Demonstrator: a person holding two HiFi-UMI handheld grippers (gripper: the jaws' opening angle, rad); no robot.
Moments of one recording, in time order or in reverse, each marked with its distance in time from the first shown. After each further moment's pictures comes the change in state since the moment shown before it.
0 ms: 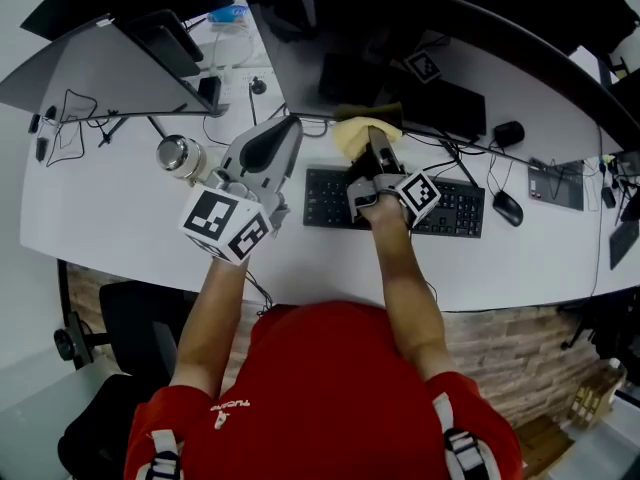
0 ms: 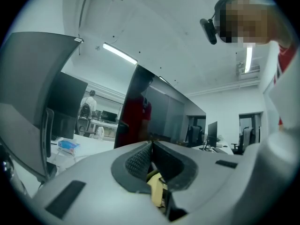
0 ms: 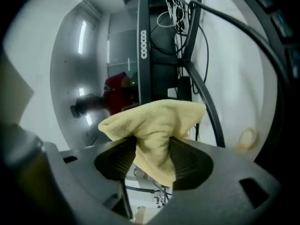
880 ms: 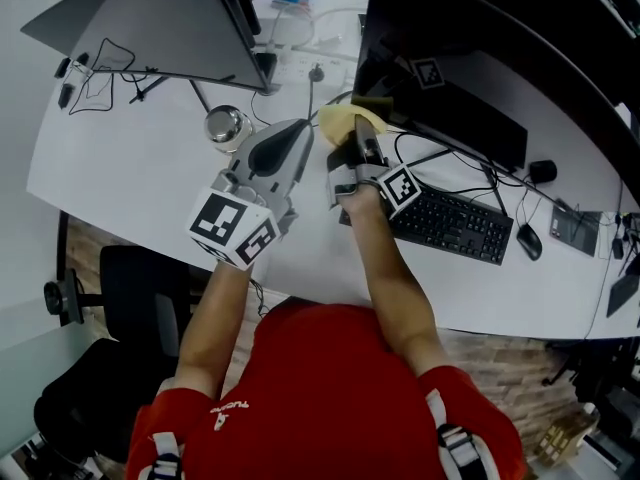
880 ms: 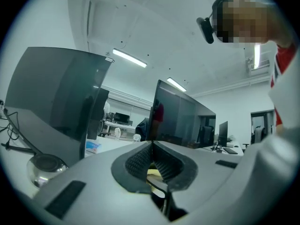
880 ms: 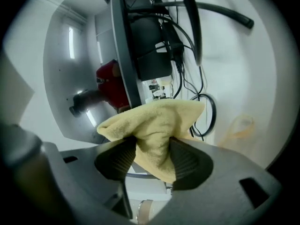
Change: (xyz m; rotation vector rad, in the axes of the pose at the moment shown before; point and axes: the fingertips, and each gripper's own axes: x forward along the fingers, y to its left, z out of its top) left arm -0.073 0.056 0.004 -0.008 -0.011 0.142; right arm 0.069 0.001 -0.136 0.144 0.081 0.076
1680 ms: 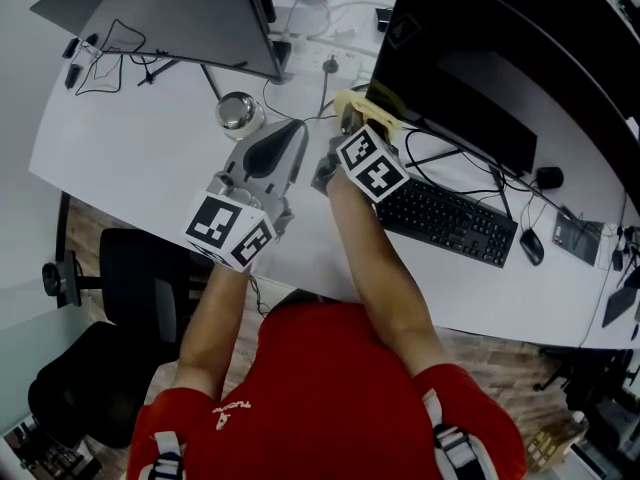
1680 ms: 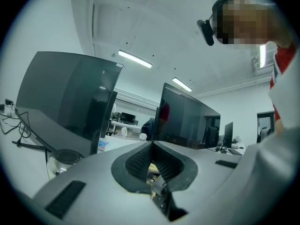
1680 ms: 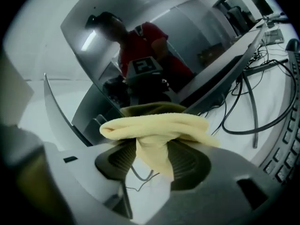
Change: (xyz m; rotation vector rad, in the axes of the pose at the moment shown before) left arm -0.026 0.015 -0.001 -0.021 0.015 0.081; right arm 0.015 0.009 -0.018 -0.865 0.074 -0.551
